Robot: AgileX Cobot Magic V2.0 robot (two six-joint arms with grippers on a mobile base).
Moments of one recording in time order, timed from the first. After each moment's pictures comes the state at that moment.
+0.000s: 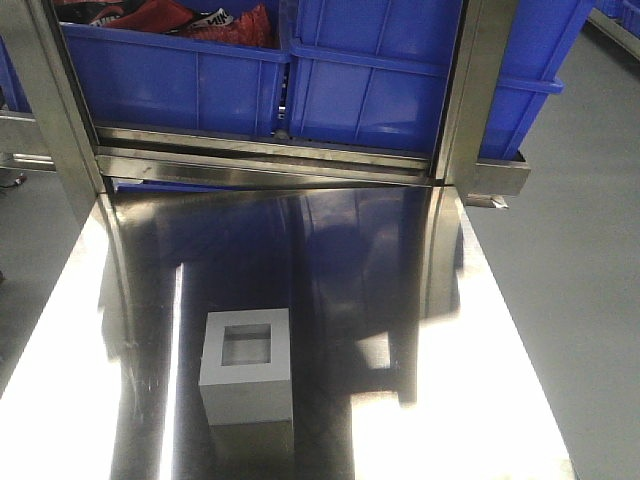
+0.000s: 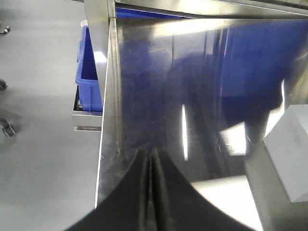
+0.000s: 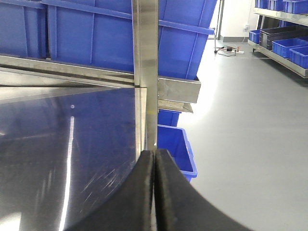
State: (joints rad) left arm -0.05 0.56 -0.41 0.02 0.48 -0.14; right arm 0.02 -0.01 0.03 -0.06 0.17 0.04
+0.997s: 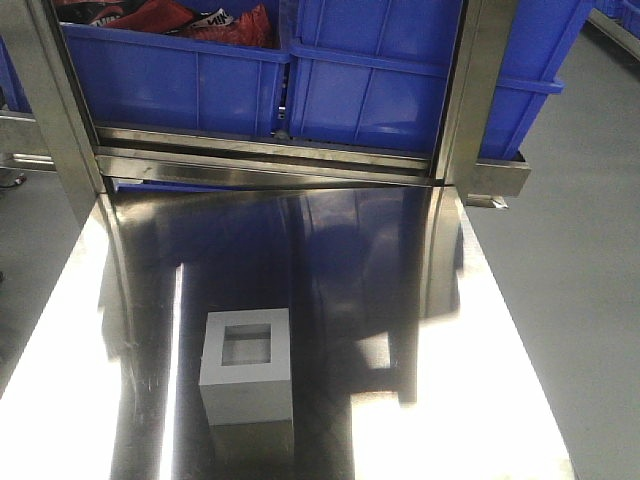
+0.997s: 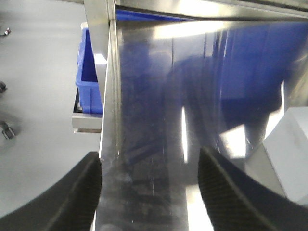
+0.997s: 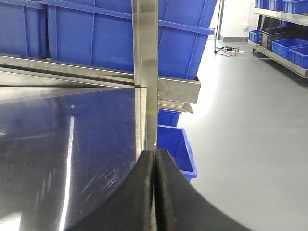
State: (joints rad) left arm -0.05 0.56 -0.41 0.02 0.47 -0.14; right arm 0.02 -0.01 0.03 -0.06 0.17 0.04
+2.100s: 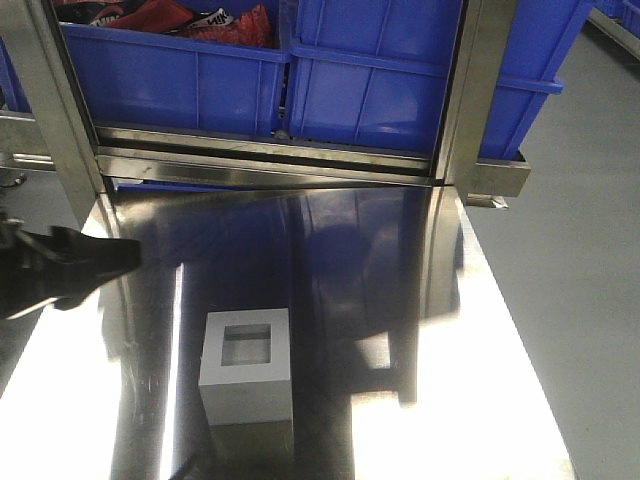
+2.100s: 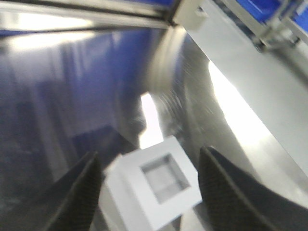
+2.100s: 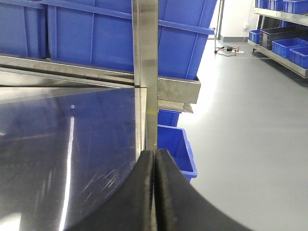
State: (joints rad) left arm -0.14 1.07 -0.80 -0.92 0.64 0.67; right arm 0.02 -0.01 0.03 -0.06 0.17 0.04
